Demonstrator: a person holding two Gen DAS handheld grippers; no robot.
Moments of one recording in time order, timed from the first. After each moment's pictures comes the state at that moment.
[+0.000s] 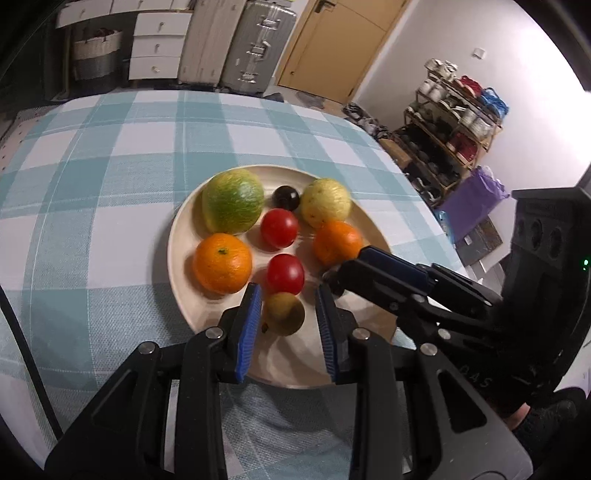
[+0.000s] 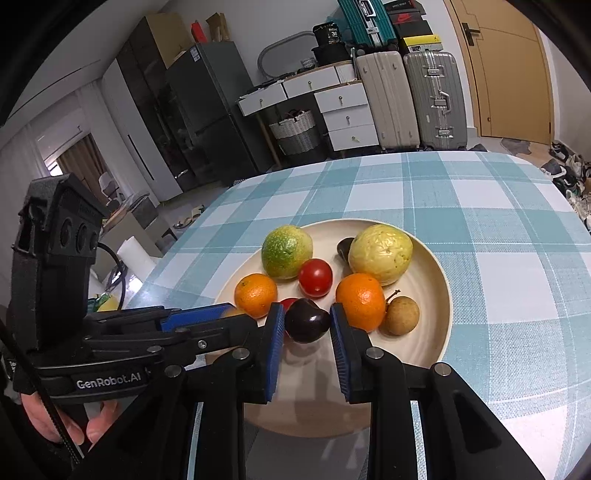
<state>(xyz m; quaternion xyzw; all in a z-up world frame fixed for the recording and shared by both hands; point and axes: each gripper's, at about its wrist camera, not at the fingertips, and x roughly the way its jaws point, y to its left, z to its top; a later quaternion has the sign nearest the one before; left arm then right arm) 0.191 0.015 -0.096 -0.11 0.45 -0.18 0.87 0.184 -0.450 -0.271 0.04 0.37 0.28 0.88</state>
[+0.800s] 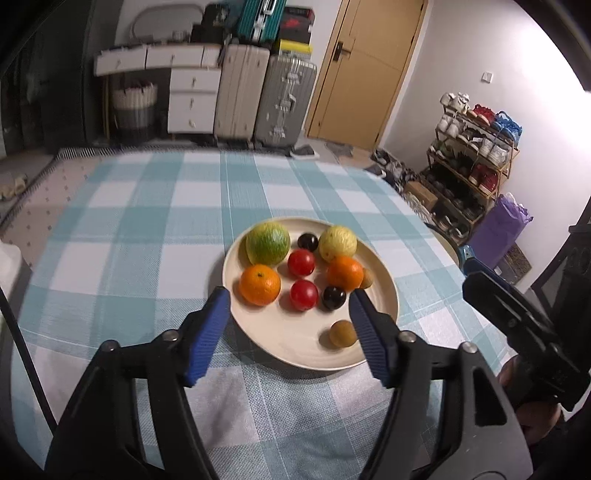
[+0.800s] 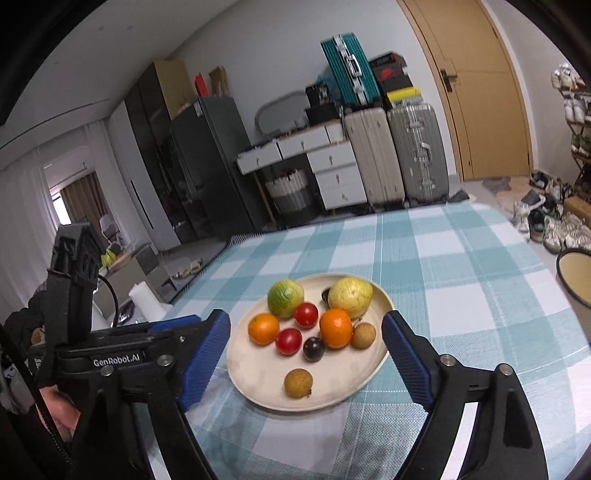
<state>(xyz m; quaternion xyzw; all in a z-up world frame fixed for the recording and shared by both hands) 0.122 0.028 -0.040 -0.09 0.35 -0.11 0.93 0.117 -0.502 -0.218 0.08 0.24 0.27 0.93</state>
